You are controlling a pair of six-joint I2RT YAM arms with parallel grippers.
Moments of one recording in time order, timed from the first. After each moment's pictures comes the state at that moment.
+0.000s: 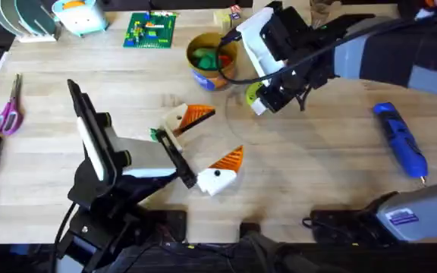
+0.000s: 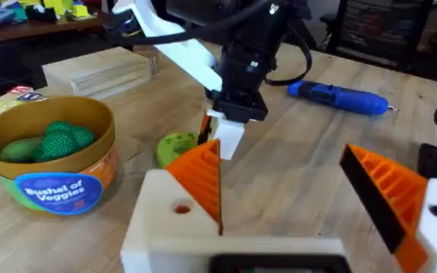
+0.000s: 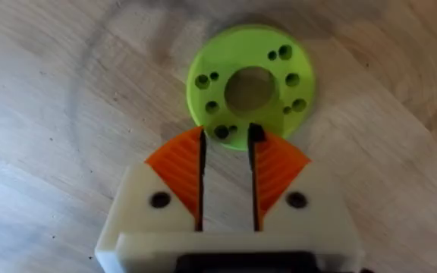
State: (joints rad) left arm -0.43 0.01 0.01 -0.05 0.55 -0.04; right arm 0.52 1.70 1.12 -0.71 0.02 -0.16
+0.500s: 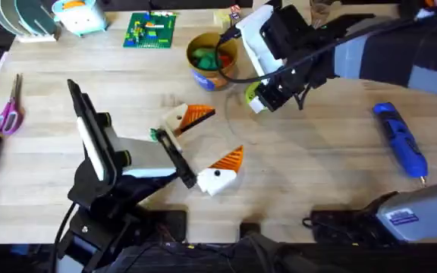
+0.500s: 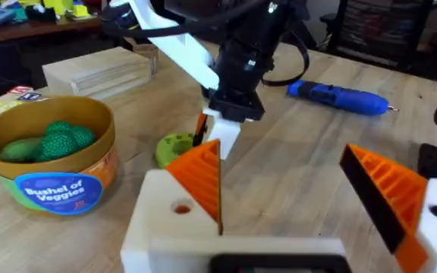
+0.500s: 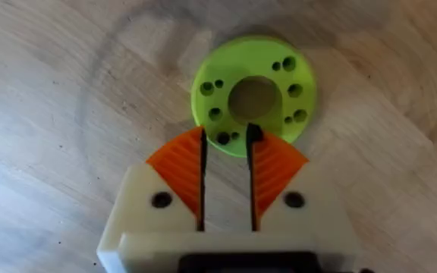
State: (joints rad) left arm -0.43 0.01 0.01 -0.05 0.55 -0.04; right arm 0.52 1.70 1.12 -0.68 0.00 -0.16
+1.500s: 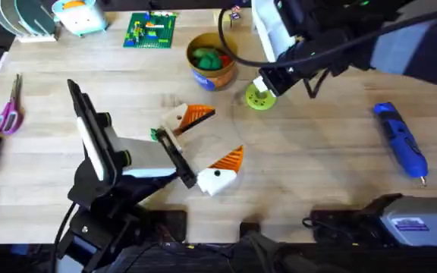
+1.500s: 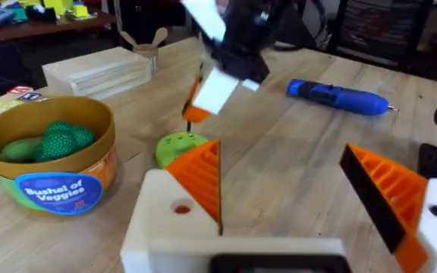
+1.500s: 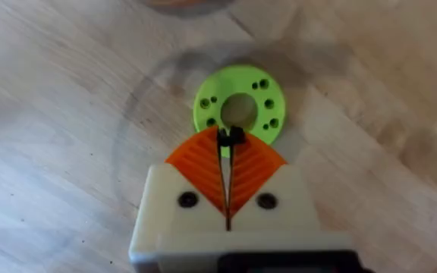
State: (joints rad) left arm -0.43 0.01 0.01 -0.05 0.55 -0.04; right arm 0.52 1.56 1.17 -0.69 0.00 -0.15
